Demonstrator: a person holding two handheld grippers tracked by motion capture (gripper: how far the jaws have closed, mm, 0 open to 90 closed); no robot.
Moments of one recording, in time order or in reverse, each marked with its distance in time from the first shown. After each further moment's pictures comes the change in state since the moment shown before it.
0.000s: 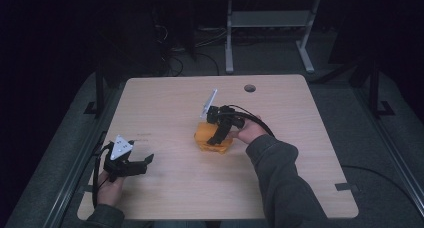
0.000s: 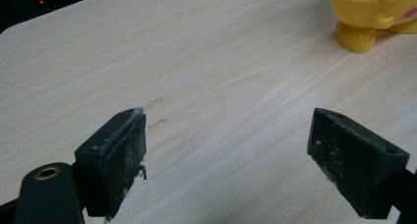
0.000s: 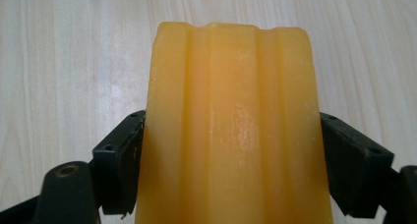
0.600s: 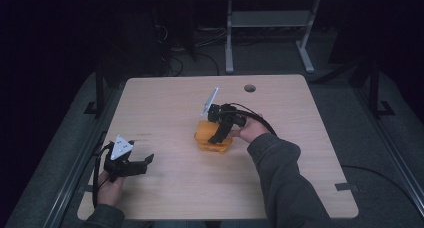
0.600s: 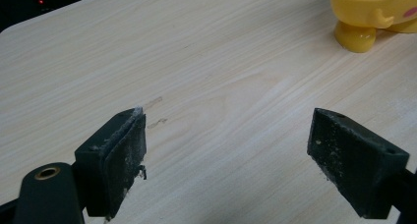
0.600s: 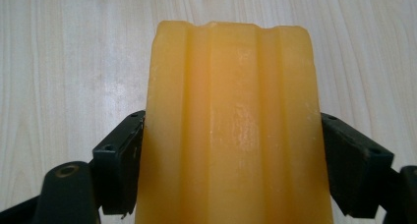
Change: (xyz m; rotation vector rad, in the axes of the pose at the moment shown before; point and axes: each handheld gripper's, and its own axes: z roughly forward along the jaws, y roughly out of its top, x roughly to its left) left arm 0.000 0.000 0.001 0.000 -0.002 -0.003; right arm 0.001 0.001 -0.010 -0.001 -0.004 -0.009
